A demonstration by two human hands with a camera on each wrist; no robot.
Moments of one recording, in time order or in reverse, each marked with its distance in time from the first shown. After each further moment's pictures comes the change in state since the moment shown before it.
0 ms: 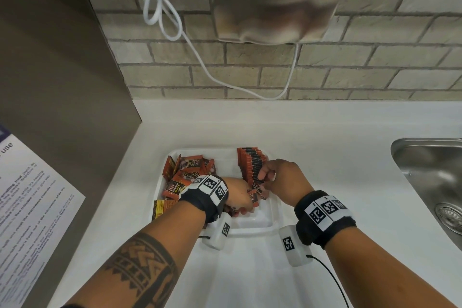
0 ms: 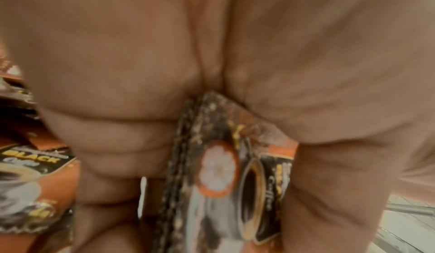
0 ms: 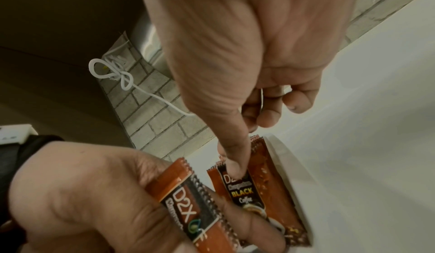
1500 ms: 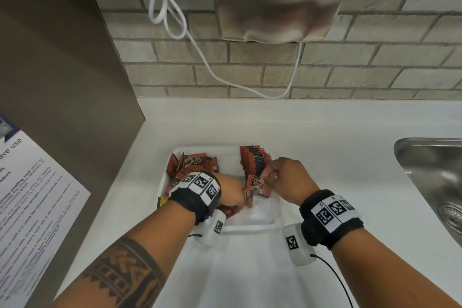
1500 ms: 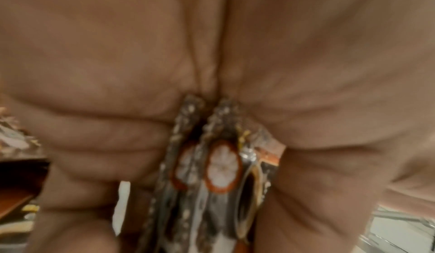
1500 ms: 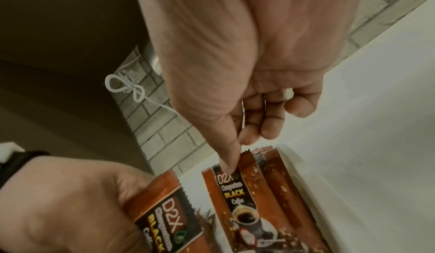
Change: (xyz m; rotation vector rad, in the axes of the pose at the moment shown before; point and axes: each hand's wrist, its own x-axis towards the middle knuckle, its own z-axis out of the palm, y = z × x) left_hand -0.011 -0.013 -0.006 0.113 -0.003 0.027; right_hand -0.011 -0.013 -0.007 -0.034 0.021 -0.018
